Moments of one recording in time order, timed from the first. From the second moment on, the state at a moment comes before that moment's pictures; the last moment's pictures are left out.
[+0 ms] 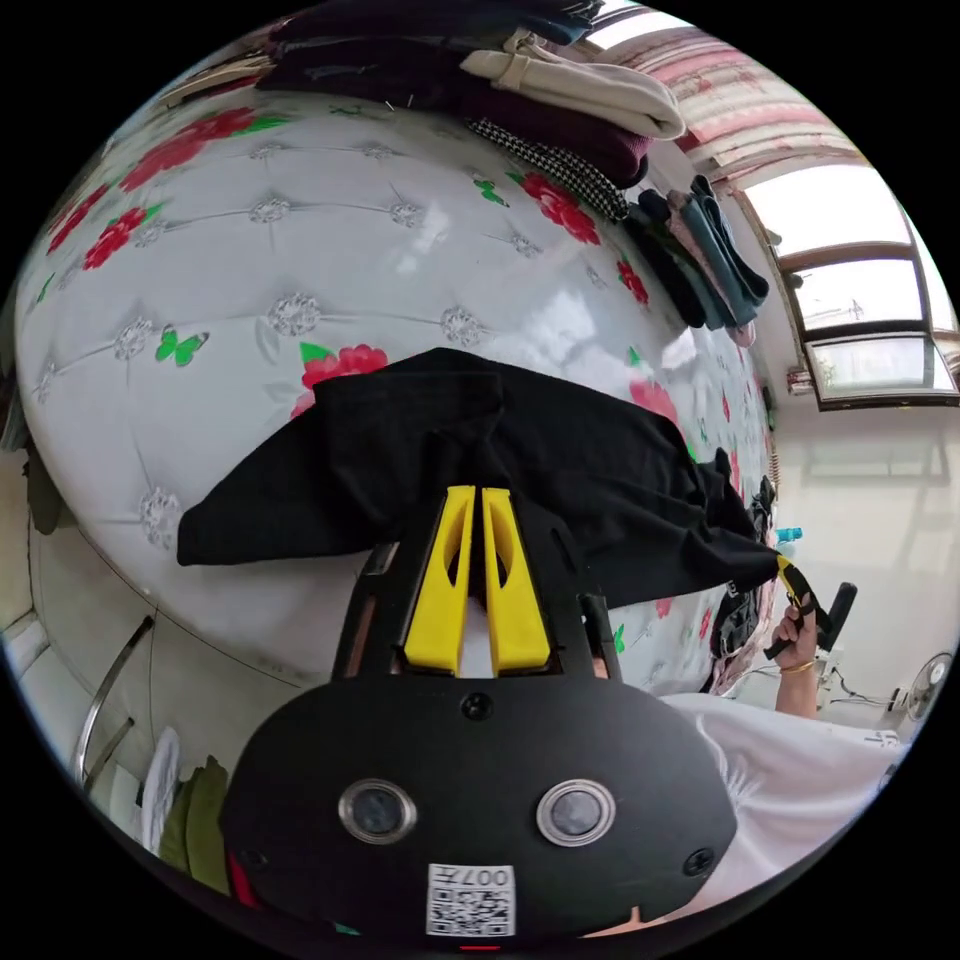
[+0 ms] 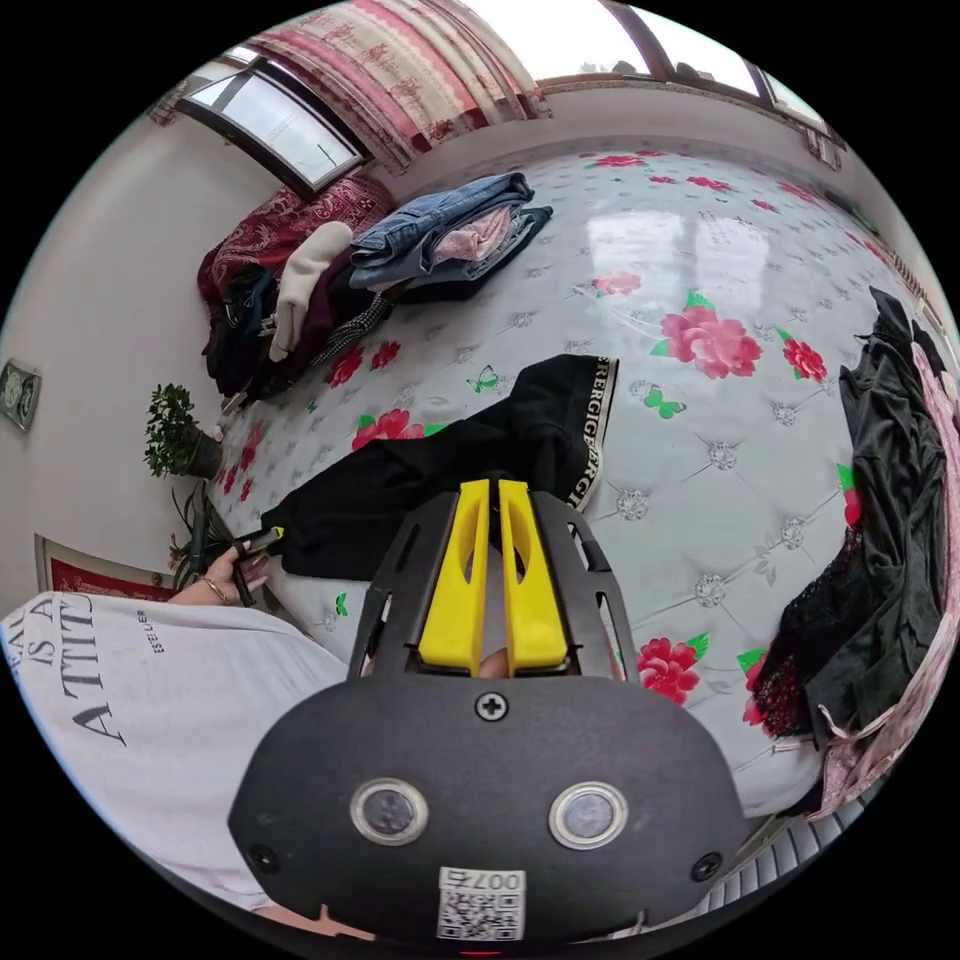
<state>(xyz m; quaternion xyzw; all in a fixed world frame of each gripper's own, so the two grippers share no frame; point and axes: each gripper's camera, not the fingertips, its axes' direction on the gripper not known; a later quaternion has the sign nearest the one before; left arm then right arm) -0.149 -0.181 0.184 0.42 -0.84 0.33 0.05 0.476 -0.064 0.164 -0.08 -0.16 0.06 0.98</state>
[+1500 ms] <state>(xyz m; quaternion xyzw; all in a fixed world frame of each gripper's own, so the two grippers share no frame) -0.148 -0.124 0.230 0.40 -0.86 0.33 0.00 0.410 -0.081 0.240 -0.12 -0.04 0.11 0.99</state>
